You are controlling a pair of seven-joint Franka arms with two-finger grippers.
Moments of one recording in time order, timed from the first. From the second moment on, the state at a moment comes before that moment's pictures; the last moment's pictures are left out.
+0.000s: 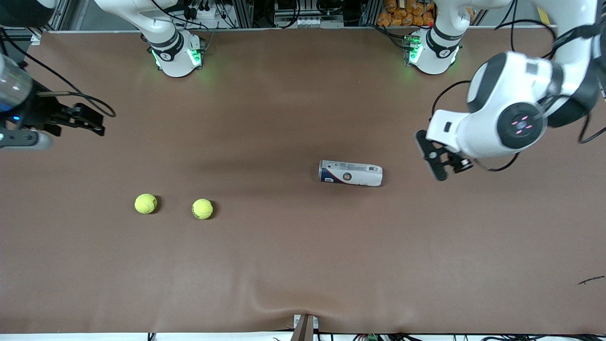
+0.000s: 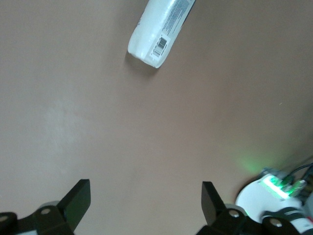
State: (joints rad) left arm -0.20 0.30 -0.16 -1.59 0.04 1.57 0.90; right arm 0.11 0.09 -0.04 -1.41 -0.02 1.45 0.08
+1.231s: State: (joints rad) left arm -0.46 0.53 -0.21 -1.69 0.25 1.98 0.91; right arm 0.10 0.08 -0.03 -1.41 -0.02 1.47 0.07
